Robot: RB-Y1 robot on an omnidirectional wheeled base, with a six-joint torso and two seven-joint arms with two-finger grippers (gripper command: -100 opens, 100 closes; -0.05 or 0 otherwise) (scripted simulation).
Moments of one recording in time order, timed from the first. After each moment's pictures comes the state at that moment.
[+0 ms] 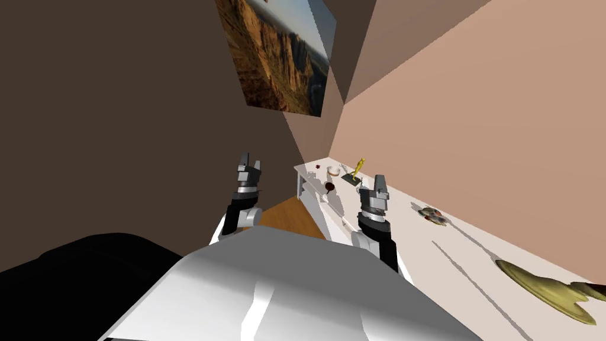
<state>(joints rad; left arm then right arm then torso) 0.45 -0.04 0.07 -2.36 0.03 -0.38 -0.05 0.44 -0.16 0.02 -2.24 -0.08 -0.58 0.20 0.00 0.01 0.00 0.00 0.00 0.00</state>
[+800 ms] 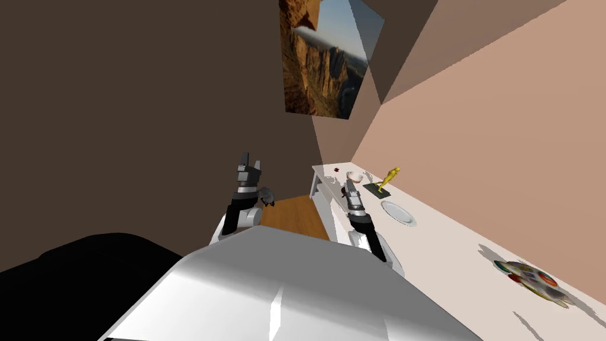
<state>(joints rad) 0.45 -0.04 0.07 -2.36 0.03 -0.38 -0.05 0.36 -0.34 0.11 -2.02 -0.02 -0.53 0.22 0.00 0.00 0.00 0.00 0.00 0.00</state>
